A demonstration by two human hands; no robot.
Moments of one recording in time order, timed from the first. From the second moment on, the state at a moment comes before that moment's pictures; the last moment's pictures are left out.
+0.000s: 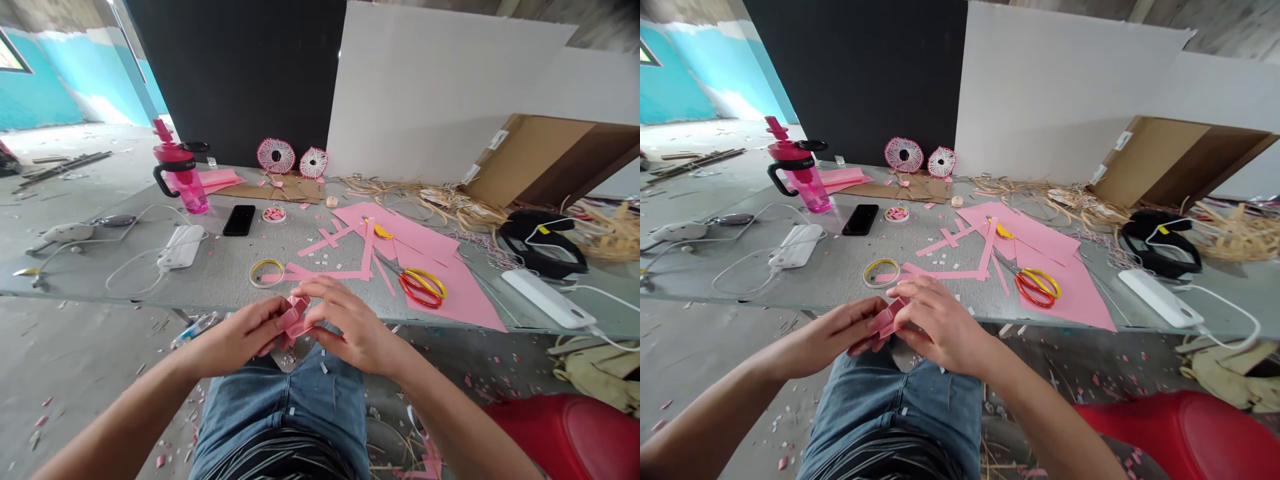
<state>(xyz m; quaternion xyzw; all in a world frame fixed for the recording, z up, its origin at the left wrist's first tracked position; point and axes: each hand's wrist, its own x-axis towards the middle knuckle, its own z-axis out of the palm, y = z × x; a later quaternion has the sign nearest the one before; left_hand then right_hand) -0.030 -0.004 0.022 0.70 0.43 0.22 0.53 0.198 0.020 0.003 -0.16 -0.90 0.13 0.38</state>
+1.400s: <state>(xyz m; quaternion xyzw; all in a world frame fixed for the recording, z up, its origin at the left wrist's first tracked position) -0.016 -0.025 -0.003 0.75 0.54 0.35 0.18 0.176 0.001 -0.006 -0.38 -0.71 0.42 0.42</state>
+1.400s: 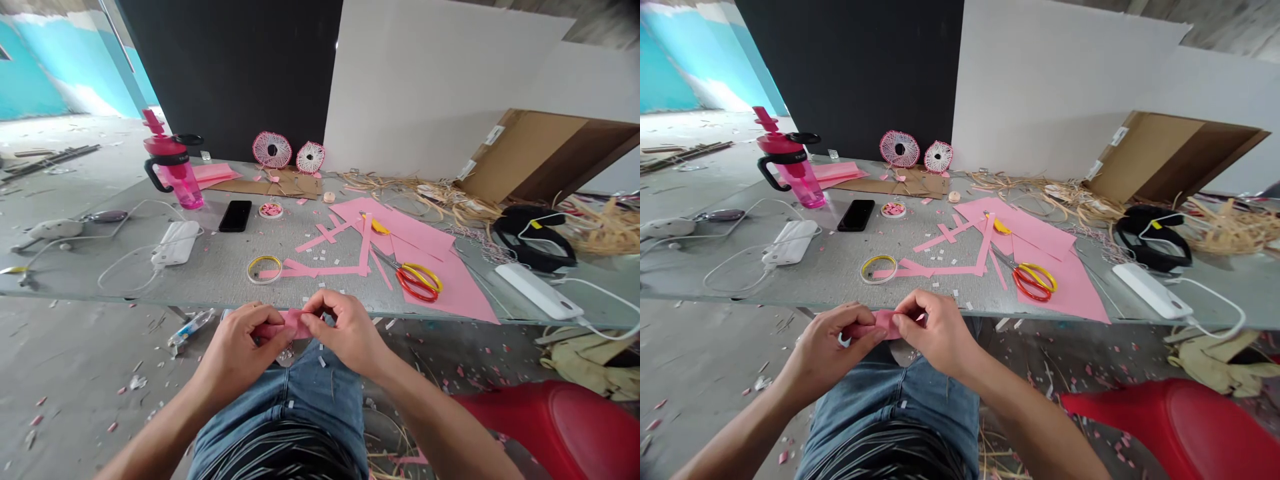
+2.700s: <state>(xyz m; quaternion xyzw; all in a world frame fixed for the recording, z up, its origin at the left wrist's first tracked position) -0.029 -0.029 0.008 0.88 0.31 0.34 -0.11 0.187 -0.003 -0.002 -0.20 -0.91 0.07 0.37</state>
